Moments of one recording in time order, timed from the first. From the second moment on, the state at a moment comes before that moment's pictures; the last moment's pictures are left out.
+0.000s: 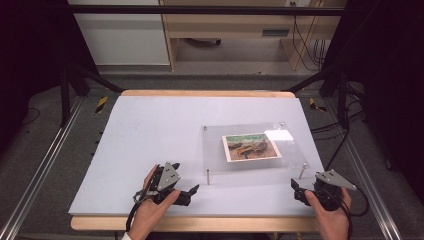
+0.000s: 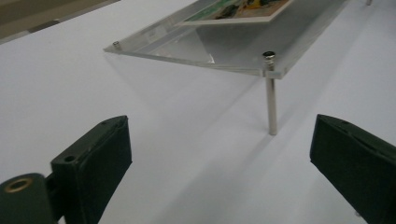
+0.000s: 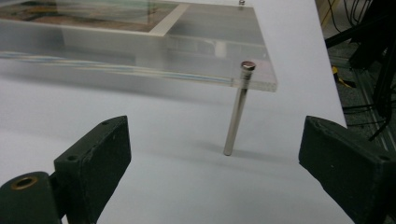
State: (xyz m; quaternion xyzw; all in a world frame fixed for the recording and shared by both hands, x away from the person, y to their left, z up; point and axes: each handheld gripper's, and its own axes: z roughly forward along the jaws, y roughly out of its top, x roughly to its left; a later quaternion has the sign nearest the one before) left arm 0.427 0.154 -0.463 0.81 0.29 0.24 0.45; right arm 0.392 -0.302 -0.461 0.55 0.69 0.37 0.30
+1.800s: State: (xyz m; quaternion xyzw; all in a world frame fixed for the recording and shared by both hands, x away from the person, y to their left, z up) left arm 0.424 0.147 -0.467 0.77 0.34 0.16 0.51; right arm 0.433 -0.324 -0.477 0.53 0.67 0.44 0.28
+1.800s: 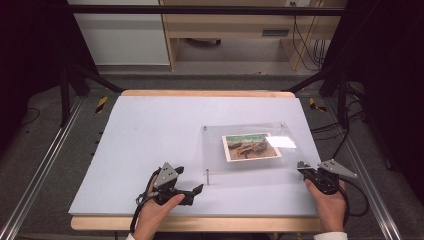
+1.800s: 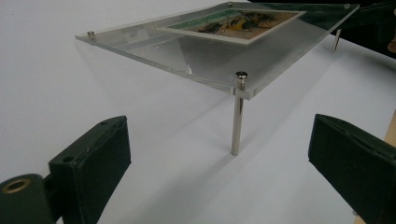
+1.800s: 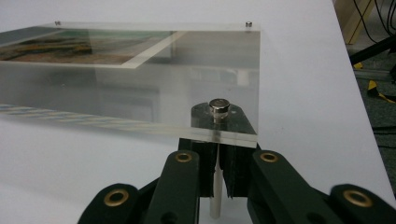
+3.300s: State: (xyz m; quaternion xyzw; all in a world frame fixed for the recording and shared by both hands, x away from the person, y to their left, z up) left arm 0.450 0.109 -0.476 0.72 0.37 0.11 0.57; right arm 0.433 -0.321 -0.466 0.54 0.65 0.47 0.26
